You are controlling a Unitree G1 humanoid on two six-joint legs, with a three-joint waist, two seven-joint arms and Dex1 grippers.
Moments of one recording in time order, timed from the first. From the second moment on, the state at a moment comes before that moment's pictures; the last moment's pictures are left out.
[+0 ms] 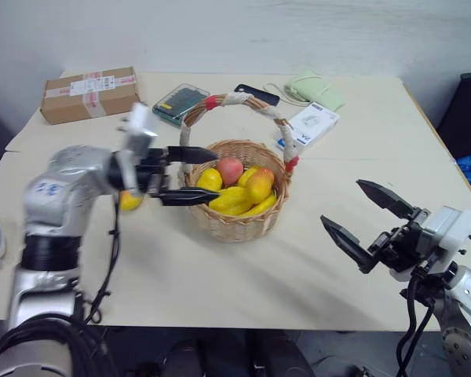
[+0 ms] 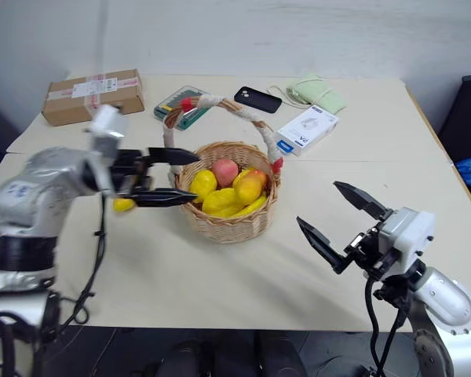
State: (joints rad) left arm -0.60 0.80 0.15 -0.08 -0.67 0.70 -1.26; right arm 0.14 -0.55 -0.30 -0.64 0.62 0.12 0.70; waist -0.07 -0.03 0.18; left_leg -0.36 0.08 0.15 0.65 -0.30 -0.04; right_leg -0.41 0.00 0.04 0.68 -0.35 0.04
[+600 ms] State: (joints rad) left arm 0.11 0.86 0.94 0.31 -0.64 0.70 -0.86; right arm -0.04 -0.50 -0.08 -0.59 0.55 -0.01 0.88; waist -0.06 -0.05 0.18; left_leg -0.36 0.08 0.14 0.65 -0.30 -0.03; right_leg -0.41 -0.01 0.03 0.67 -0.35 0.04
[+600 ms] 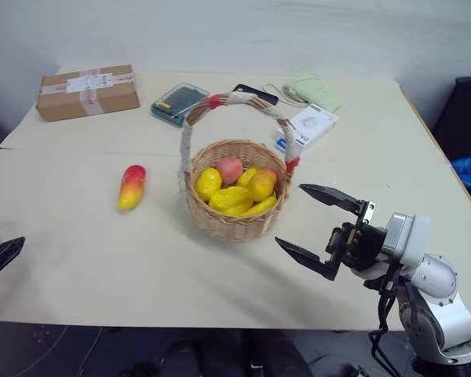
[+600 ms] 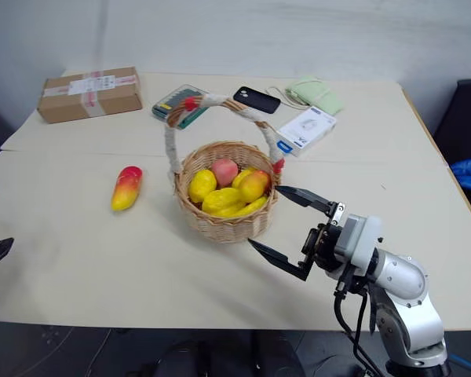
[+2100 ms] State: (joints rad) left arm -0.65 0.86 0.02 0.43 -0.21 0.75 -0.85; right arm 0.01 -0.54 -0.13 -0.57 0.50 -0.02 0.76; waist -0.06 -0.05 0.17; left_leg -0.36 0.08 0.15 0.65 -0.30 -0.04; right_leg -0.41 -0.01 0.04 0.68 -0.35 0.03
